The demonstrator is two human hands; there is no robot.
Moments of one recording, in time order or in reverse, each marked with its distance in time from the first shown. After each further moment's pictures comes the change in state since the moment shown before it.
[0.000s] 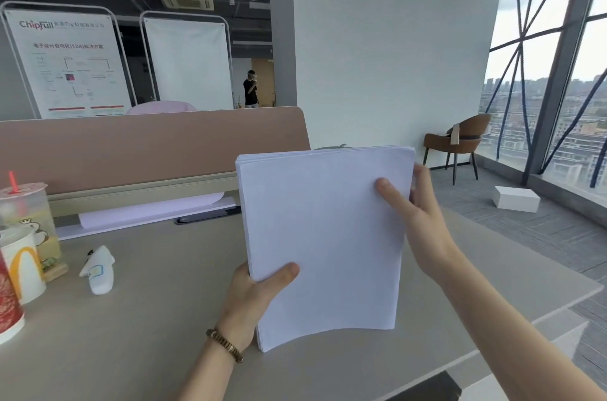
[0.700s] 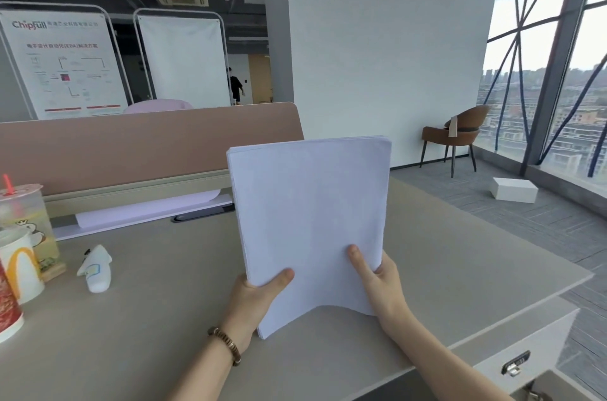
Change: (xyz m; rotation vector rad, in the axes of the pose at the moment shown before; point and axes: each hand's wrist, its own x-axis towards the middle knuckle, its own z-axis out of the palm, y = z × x) left_hand 0.004 -0.027 0.002 0.151 0.059 -0.184; right_hand -0.044 0.118 0.013 -0.065 0.145 0.214
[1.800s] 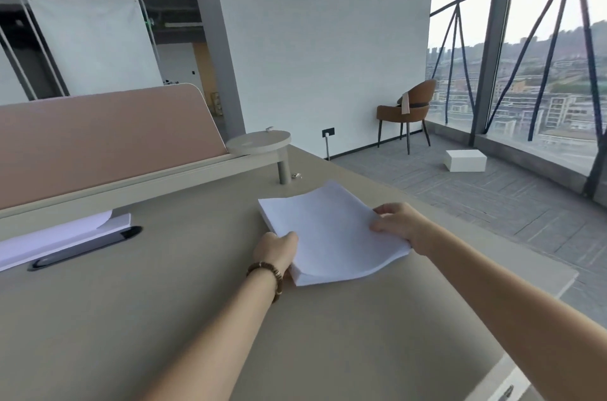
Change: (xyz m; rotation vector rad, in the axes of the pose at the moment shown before) left_hand 0.187 -0.010 0.215 0.422 0.020 -0.175; right_hand 0.215 0.014 -0.179 -0.577 0.029 0.390
